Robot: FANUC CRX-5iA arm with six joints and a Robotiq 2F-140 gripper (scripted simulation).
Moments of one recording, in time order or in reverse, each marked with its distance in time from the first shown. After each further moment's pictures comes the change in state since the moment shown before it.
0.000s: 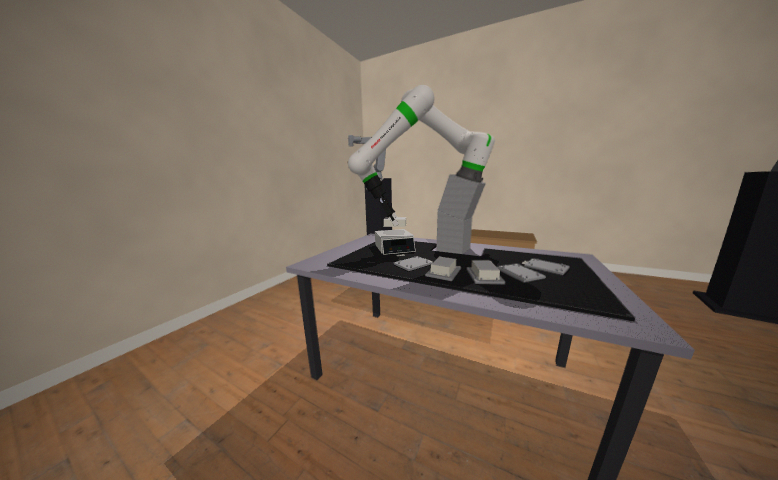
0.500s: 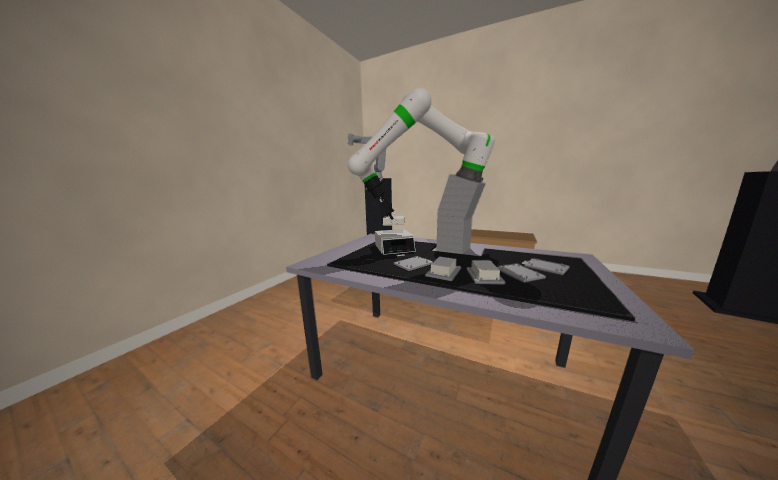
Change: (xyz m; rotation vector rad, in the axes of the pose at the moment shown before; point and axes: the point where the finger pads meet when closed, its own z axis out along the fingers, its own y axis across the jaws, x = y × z) arm 0.009 0.043 -0.005 0.000 0.000 0.000
